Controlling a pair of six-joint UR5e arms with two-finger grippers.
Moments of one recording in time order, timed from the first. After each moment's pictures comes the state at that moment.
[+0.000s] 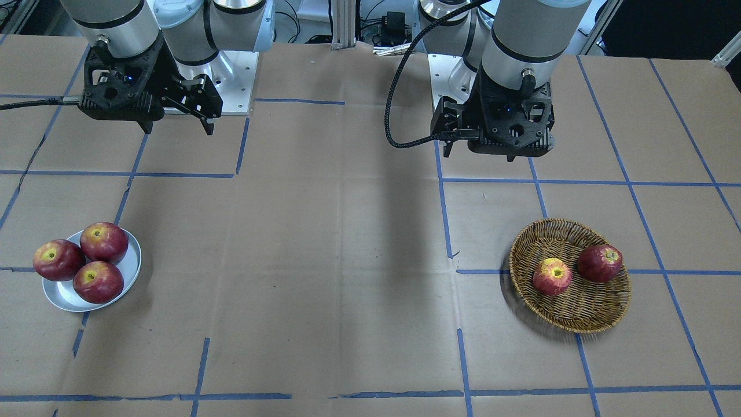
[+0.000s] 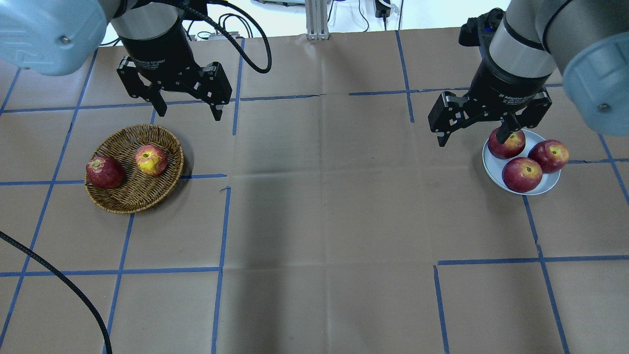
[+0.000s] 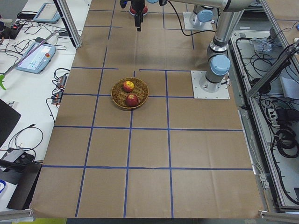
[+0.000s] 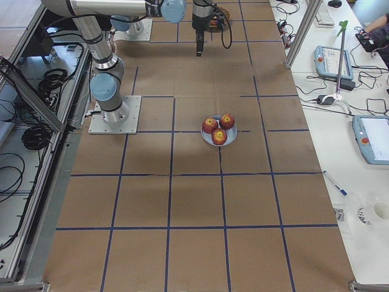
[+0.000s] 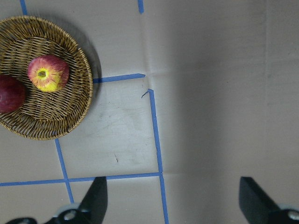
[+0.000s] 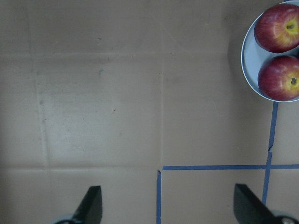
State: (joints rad) left arm -1.67 -1.68 -1.41 -1.70 1.62 0.00; right arm 1.57 -1.65 1.67 -1.54 -1.56 0.00
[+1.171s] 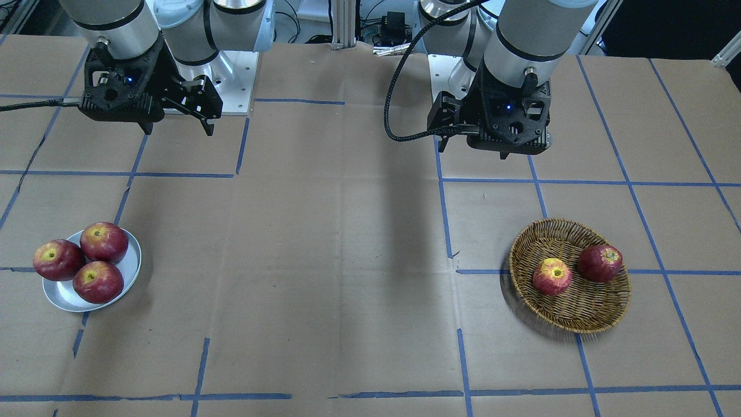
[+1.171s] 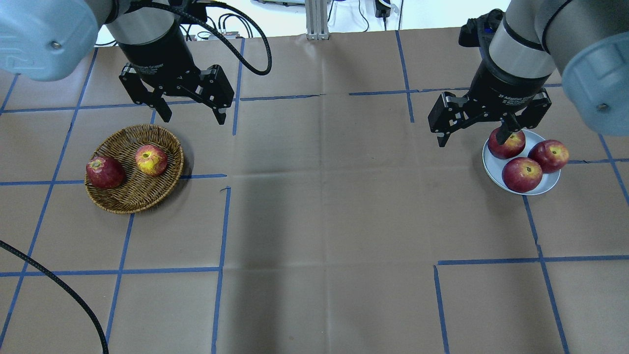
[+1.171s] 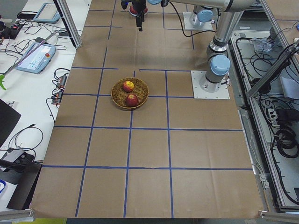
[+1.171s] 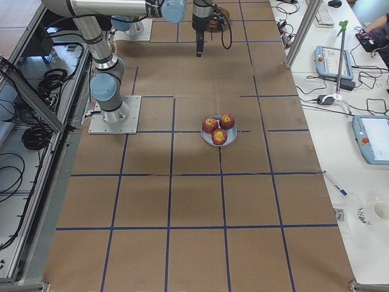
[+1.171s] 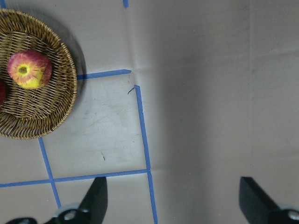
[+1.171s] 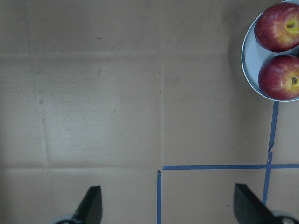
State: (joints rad) left arm -1.66 -1.67 -1.43 -1.71 1.57 0.02; right arm 1.57 -1.65 1.67 -1.54 -1.56 0.00
